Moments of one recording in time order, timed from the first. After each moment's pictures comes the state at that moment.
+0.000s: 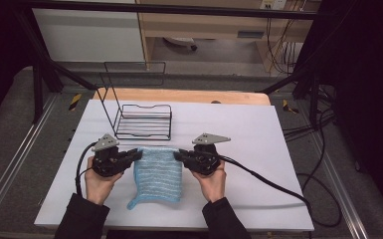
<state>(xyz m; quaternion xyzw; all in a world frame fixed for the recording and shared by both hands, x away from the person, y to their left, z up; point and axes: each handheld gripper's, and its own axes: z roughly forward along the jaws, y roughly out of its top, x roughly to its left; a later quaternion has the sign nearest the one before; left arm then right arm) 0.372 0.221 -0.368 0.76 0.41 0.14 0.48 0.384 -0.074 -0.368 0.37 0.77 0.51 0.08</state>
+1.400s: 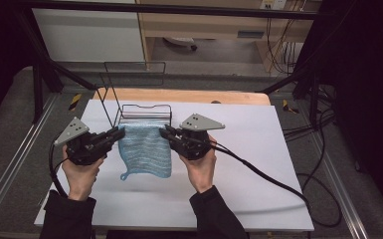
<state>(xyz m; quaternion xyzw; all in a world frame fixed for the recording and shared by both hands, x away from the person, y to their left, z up) 0.362 0.253 -0.308 0.69 0.39 0.22 0.57 0.379 -0.042 -0.295 0.30 0.74 0.58 0.18</state>
